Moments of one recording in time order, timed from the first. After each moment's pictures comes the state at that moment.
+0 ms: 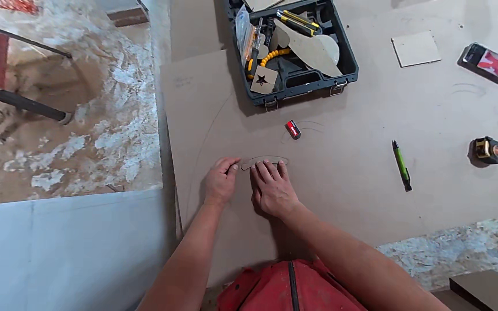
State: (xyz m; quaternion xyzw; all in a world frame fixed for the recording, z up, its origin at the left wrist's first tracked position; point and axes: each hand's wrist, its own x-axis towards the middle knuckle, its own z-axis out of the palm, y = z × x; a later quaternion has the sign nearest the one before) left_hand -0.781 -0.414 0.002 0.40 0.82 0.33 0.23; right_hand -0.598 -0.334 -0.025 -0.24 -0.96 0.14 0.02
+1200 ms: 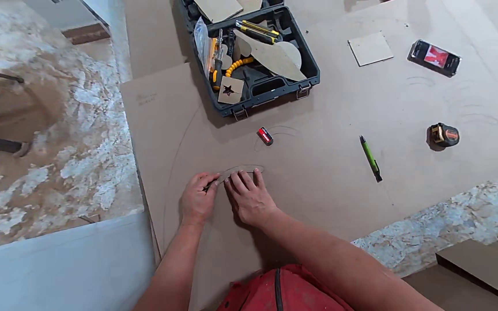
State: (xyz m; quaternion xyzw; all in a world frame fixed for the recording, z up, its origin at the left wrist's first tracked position) left_hand -0.776 -0.414 -0.009 0.43 0.84 0.29 0.19; right_hand -0.600 -0.335 -0.014 -0.23 -0.96 0.17 -0.03
